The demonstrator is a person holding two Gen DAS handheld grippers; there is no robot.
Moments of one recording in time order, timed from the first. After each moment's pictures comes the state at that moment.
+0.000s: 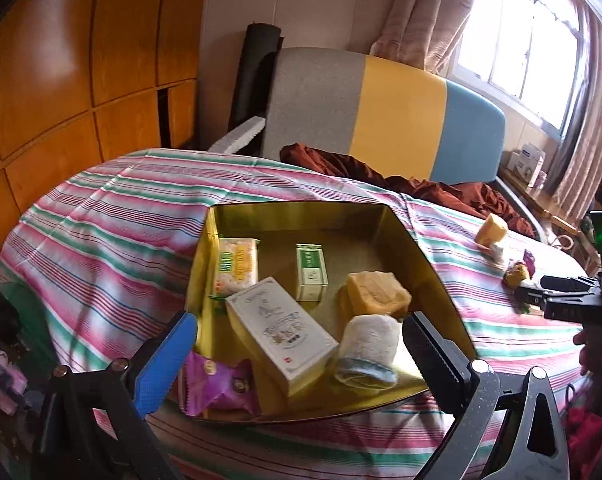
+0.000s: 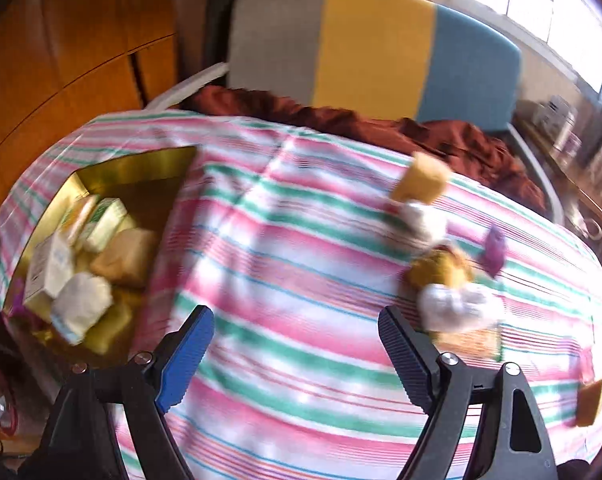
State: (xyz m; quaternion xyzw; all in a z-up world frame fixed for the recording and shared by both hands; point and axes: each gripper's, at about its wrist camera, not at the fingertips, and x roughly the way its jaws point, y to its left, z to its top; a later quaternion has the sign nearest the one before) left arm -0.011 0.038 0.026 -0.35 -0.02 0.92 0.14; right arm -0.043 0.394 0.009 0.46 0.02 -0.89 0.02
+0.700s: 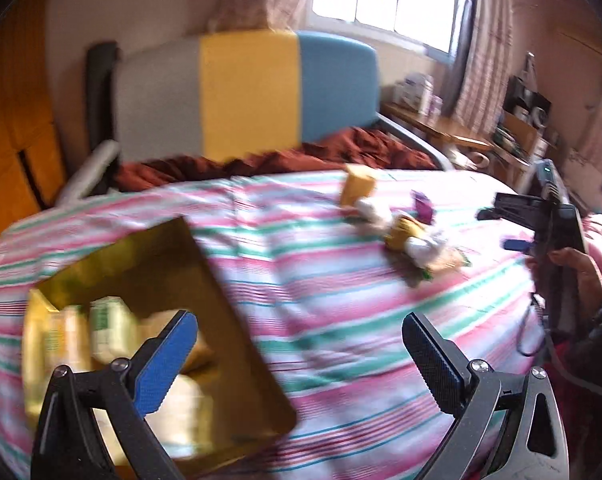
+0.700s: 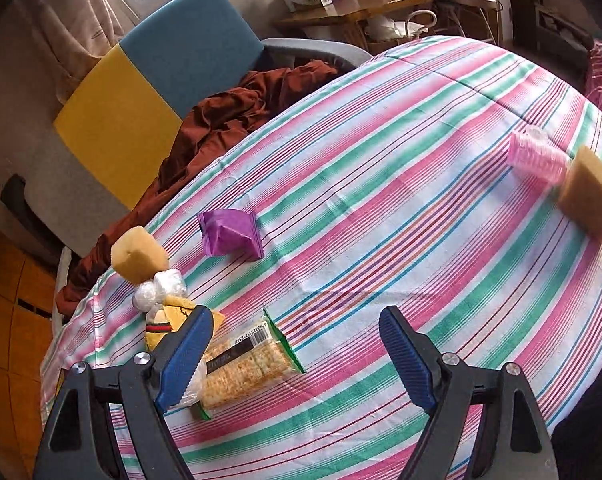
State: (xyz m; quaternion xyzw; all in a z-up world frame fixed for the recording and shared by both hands) left arm -0.018 0.244 0.029 -0.37 0.09 0.86 0.34; right arm -0.013 0.651 -0.029 0.40 -0.35 -0.82 -0.20
